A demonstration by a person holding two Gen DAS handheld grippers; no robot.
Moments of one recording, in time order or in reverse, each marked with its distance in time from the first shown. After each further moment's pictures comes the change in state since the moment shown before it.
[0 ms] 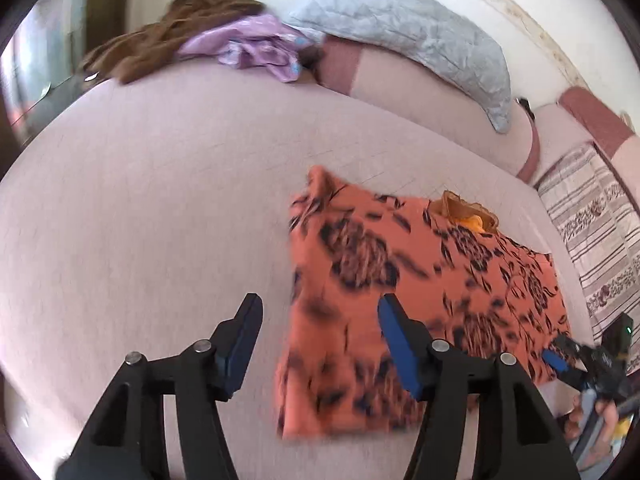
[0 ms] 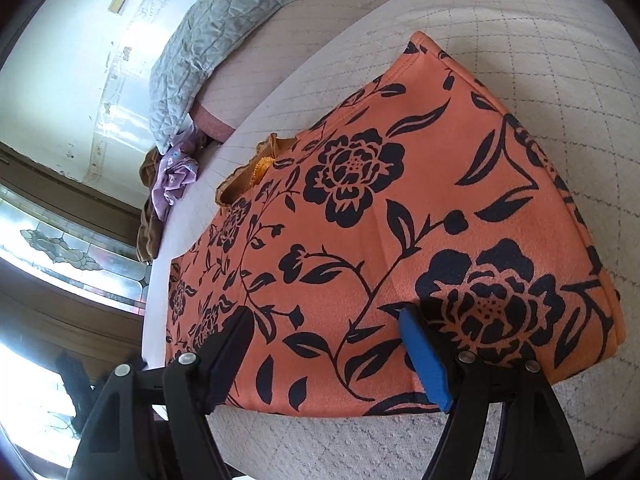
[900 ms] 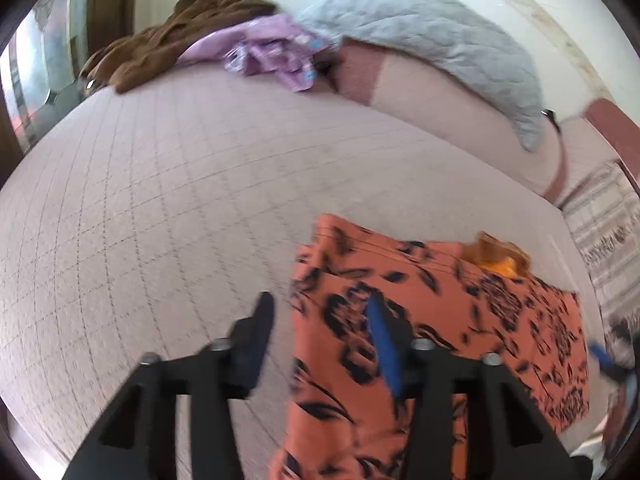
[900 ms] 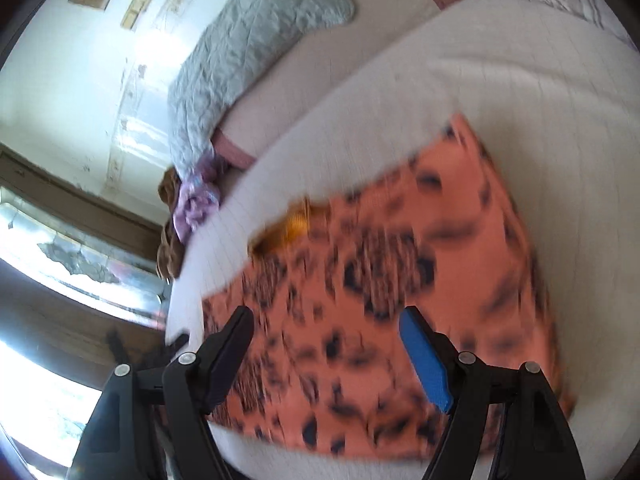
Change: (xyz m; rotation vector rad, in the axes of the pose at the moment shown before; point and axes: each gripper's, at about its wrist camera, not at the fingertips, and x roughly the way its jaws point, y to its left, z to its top) left arm 0.022 0.009 0.029 -0.026 -0.050 0.068; right arm -0.030 0.018 0.081 0.001 -0.035 0.057
